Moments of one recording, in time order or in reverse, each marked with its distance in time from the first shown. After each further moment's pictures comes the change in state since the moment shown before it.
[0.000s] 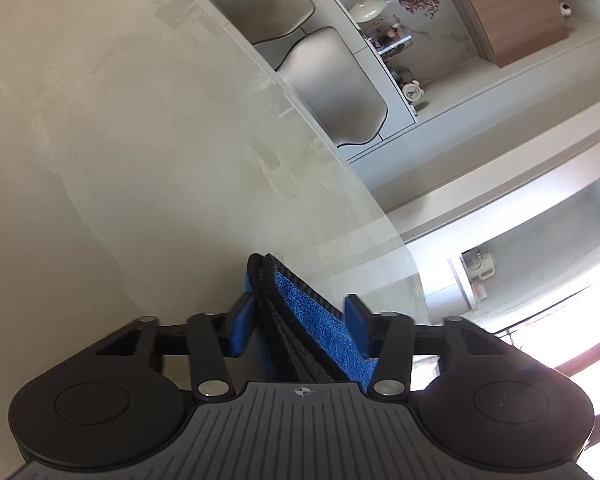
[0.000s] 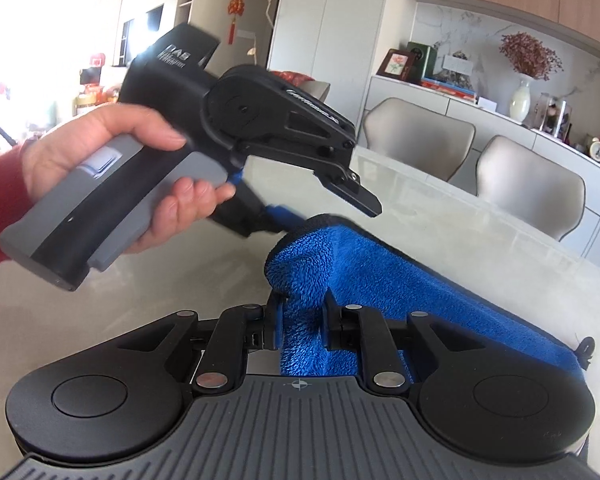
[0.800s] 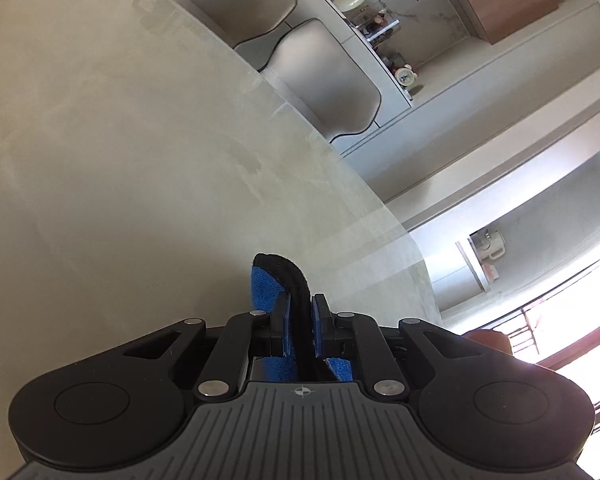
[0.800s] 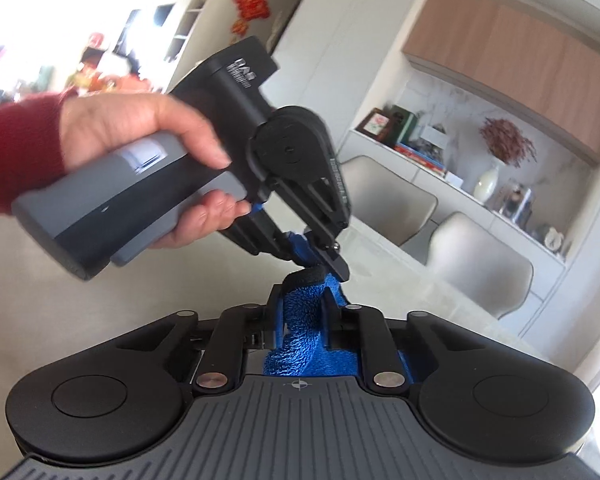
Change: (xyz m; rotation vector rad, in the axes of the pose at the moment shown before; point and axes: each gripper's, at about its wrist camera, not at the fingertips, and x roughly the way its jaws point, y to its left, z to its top) left arm -0.006 -0.026 0.007 0.058 0.023 0.003; right arm -0.011 0.019 0.003 -0.160 -0.132 -0.180
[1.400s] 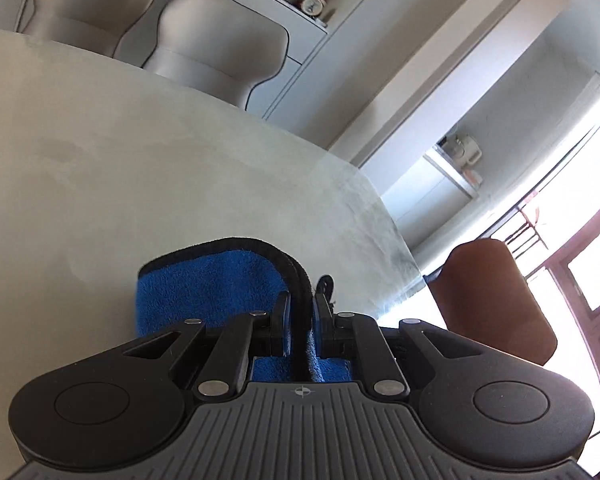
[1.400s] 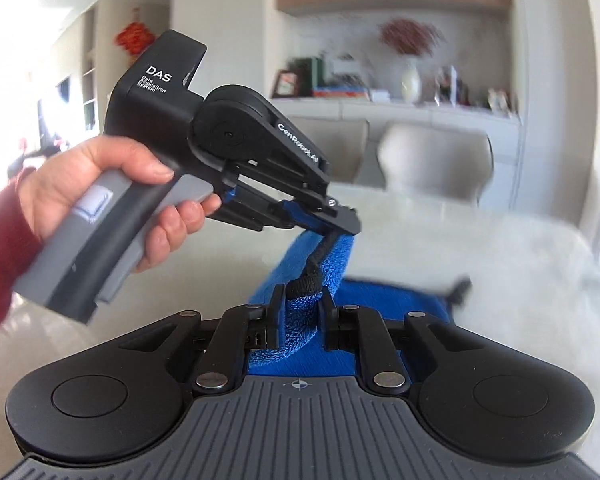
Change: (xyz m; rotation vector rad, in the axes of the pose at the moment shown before) left arm 0.082 -0.128 -0.052 0.317 0.167 -0.009; right arm -0.046 -0.123 -0.055 0.521 0.114 -0.005
